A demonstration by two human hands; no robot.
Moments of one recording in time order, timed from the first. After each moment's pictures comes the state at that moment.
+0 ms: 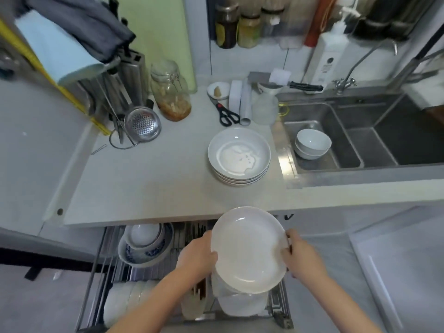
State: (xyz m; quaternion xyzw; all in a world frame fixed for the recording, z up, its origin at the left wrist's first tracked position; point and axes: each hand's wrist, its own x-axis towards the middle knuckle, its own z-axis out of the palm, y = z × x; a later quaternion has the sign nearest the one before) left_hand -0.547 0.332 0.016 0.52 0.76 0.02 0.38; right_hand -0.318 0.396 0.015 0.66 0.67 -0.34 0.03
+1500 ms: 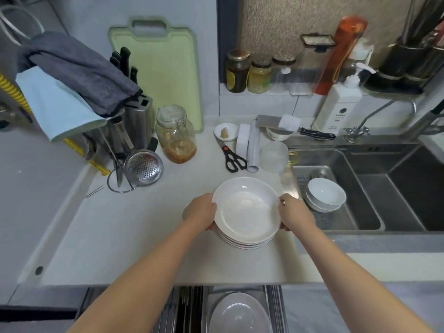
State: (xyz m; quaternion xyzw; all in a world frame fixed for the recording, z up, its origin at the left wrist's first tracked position) left_hand -0.626 0.560 0.051 0.46 0.82 0.14 0.31; right_hand -0.406 0.632 0.056 0.67 0.68 -0.30 -0.04
